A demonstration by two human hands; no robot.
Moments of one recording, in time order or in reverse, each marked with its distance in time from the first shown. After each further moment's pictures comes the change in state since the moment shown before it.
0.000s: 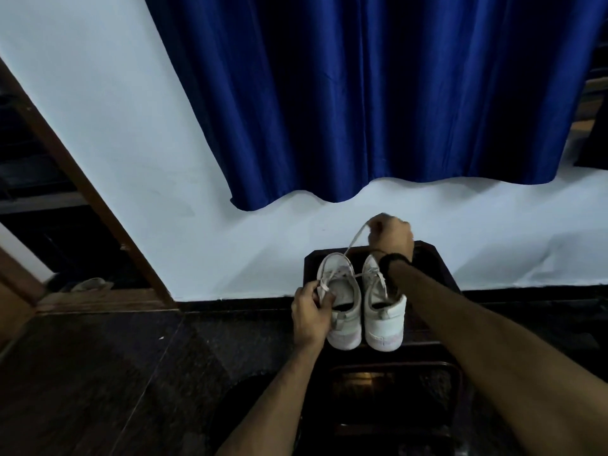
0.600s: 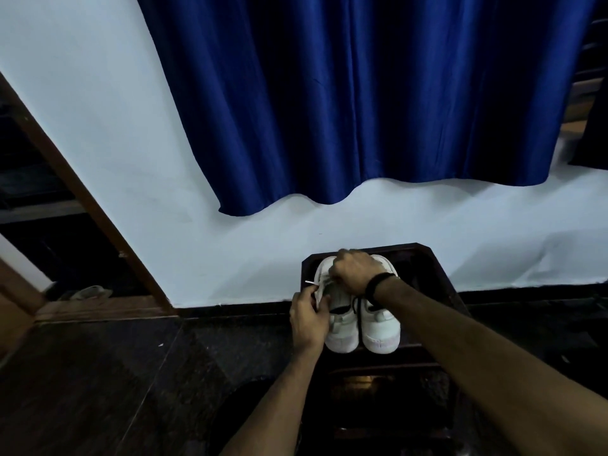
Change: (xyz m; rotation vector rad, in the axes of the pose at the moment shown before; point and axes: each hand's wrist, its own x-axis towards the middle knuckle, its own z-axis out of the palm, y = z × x) left_hand -0.003 0.004 0.002 0.044 -0.015 -0.051; right_hand -0.027 0.000 0.028 -0.687 -0.474 -0.801
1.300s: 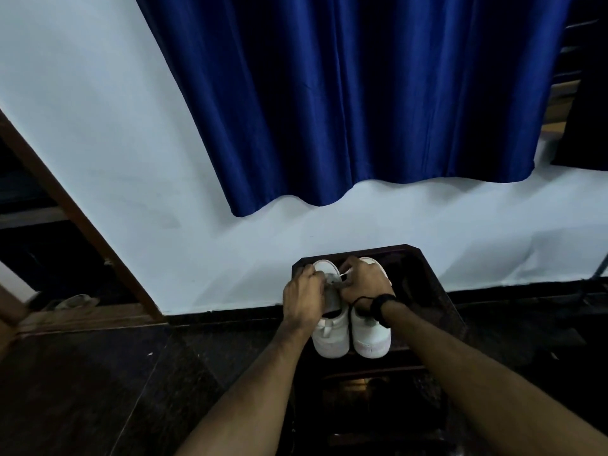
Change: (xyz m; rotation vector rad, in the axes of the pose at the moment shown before) left_hand 0.039 0.033 -0.001 0.577 -0.093 0.517; right_hand -0.033 0.010 0.030 0.685 0.140 0.537
